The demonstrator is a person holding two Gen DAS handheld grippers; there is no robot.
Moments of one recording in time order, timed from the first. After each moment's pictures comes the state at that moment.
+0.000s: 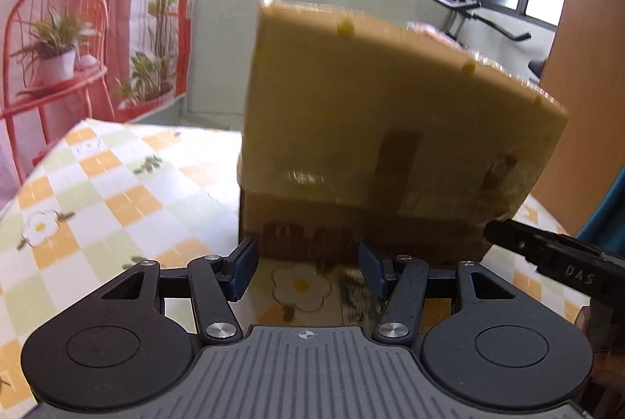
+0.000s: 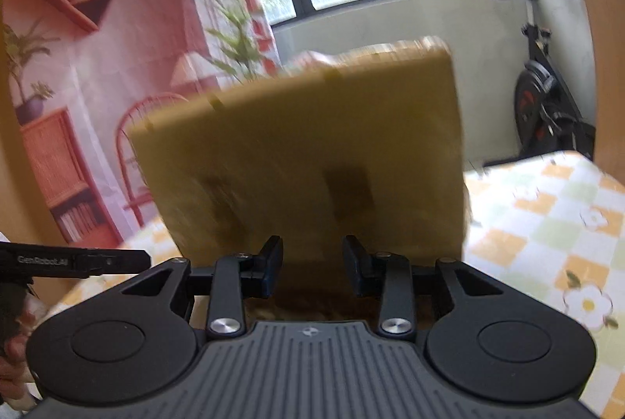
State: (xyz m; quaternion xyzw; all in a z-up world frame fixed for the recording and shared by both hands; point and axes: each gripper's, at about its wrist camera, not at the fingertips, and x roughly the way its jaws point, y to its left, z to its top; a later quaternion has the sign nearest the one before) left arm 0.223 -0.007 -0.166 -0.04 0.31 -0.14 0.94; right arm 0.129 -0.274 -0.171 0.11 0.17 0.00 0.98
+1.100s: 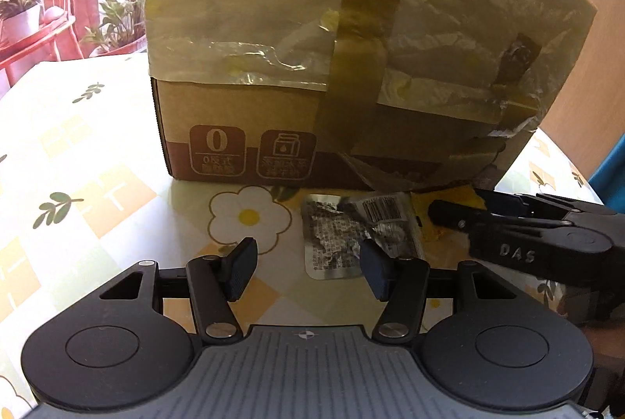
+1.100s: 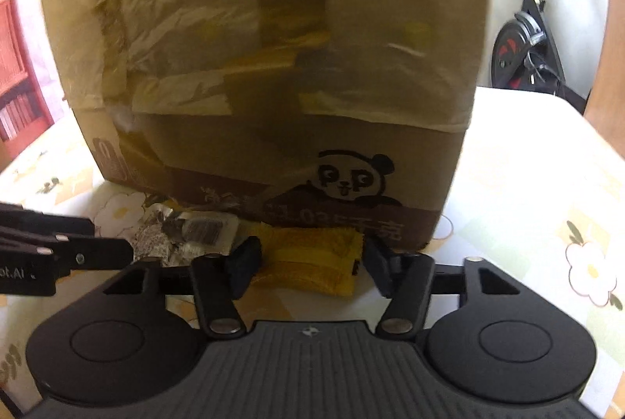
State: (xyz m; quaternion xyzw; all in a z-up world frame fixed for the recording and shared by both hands) left arm 0.234 -0.047 -0.222 -0.01 0.39 -0.16 0.91; right arm 0.191 -0.284 -0.237 0.04 0.32 -0.04 0.95
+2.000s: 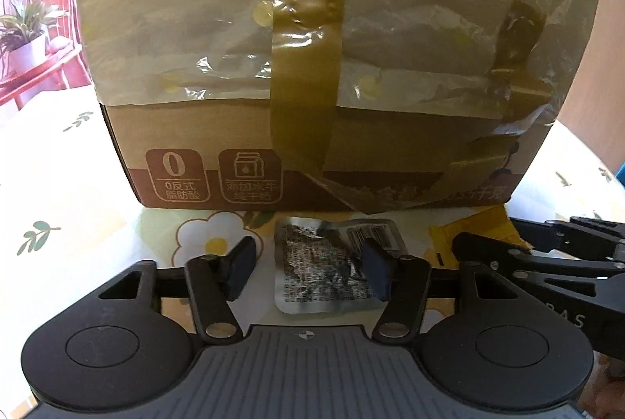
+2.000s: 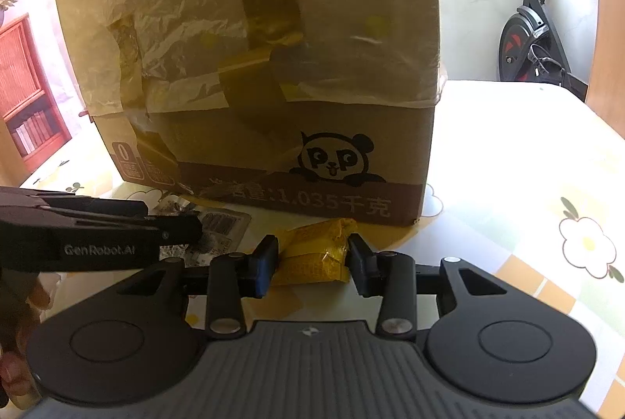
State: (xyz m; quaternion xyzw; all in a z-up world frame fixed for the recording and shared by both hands) left arm 0.245 -0.104 -0.240 0.03 0.36 -0.13 0.92; right arm 0.164 -0.294 -0.236 0.06 0.30 -0.02 0.95
